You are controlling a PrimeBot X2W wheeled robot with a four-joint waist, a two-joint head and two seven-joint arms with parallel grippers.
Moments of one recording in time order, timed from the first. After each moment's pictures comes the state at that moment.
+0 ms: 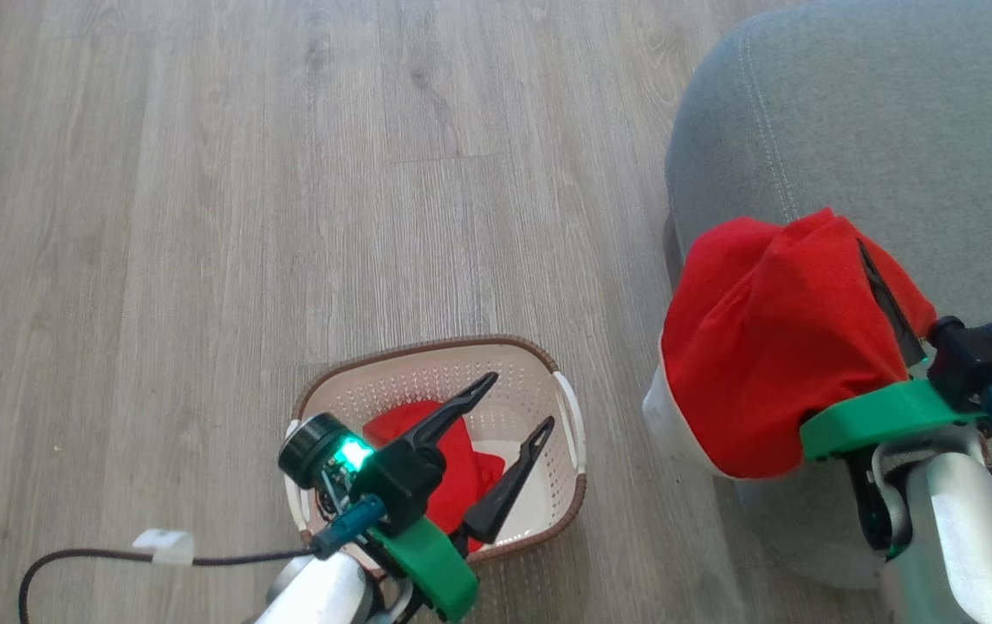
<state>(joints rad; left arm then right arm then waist) -0.20 0.13 -0.59 0.16 -0.18 -0.13 -0.26 -0.21 -0.08 -0.04 0.21 0.10 0.13 -0.26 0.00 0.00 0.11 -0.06</state>
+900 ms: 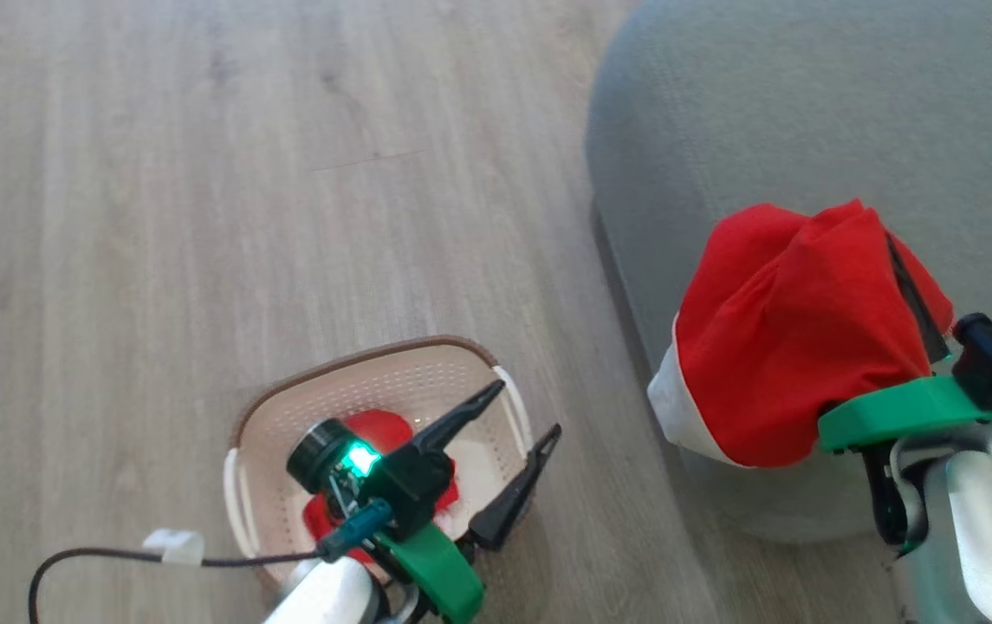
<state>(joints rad) -0.20 0.13 -0.61 0.18 -0.19 -0.13 -0.26 -0.21 -0.07 -0.09 0.20 0.10 0.13 -0.26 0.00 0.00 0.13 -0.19</state>
